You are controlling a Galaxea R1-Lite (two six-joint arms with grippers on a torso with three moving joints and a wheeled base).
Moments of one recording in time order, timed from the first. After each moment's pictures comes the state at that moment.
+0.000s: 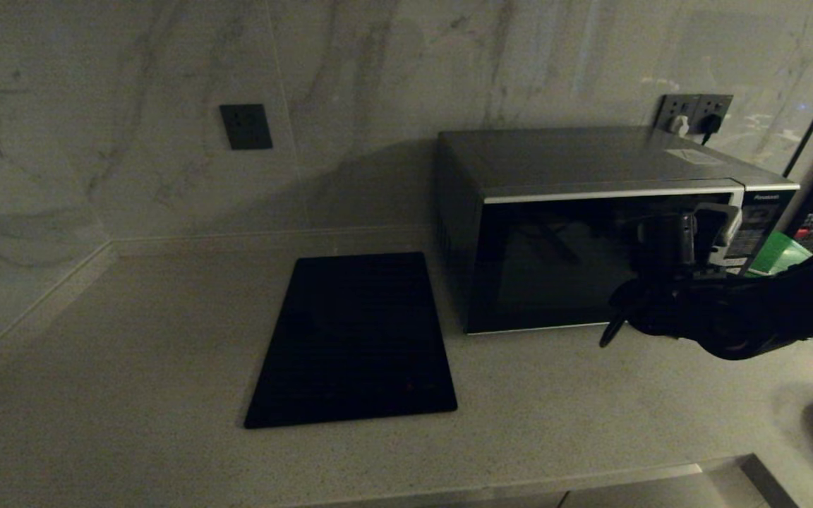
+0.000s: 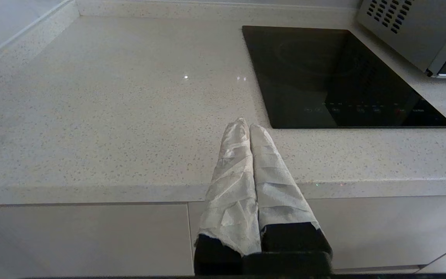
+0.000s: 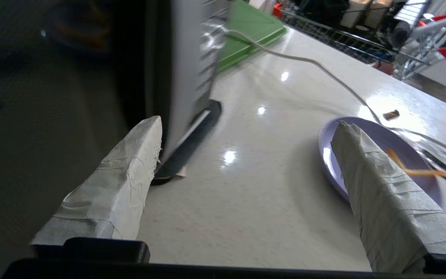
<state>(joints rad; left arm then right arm) 0.00 0.00 0.00 -0.01 0.03 -0.07 0.23 2.01 -1.11 -0.48 -1.26 0.28</state>
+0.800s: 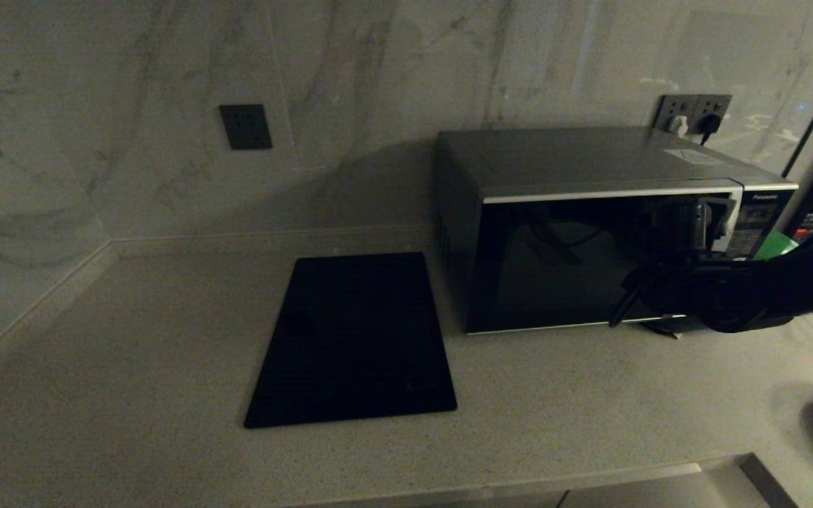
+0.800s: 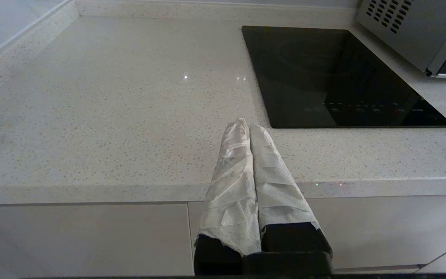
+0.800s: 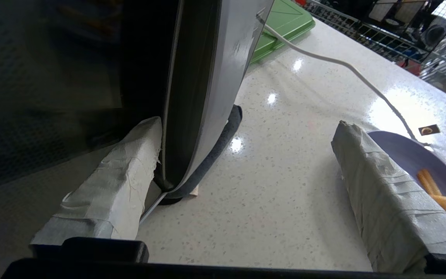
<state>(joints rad) 0.00 0.00 0.00 -0.01 0.03 -0.07 0.12 2.09 -1.25 -0.45 -1.10 0.22</state>
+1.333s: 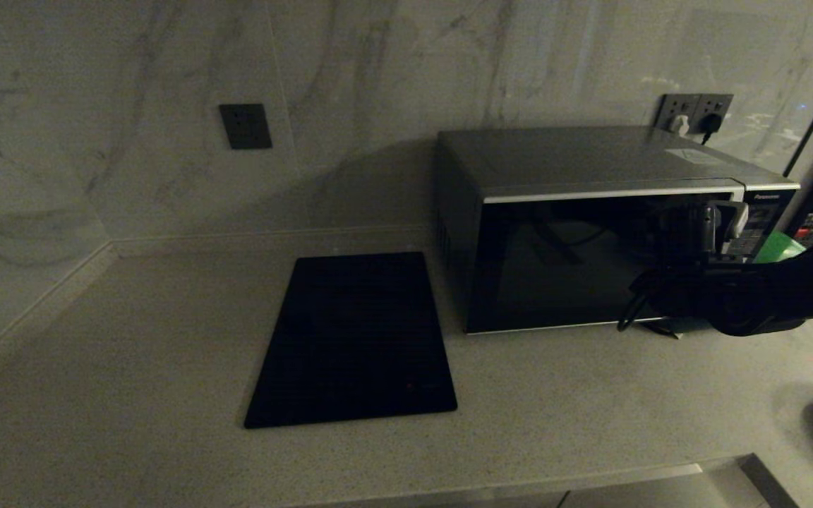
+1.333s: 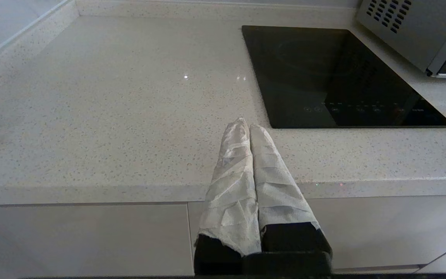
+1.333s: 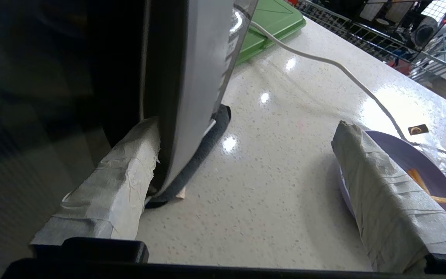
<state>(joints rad) 0.00 0.00 0.00 -0.01 0.03 -0.07 0.10 2.07 -1.21 -0.45 -1.11 0.22</state>
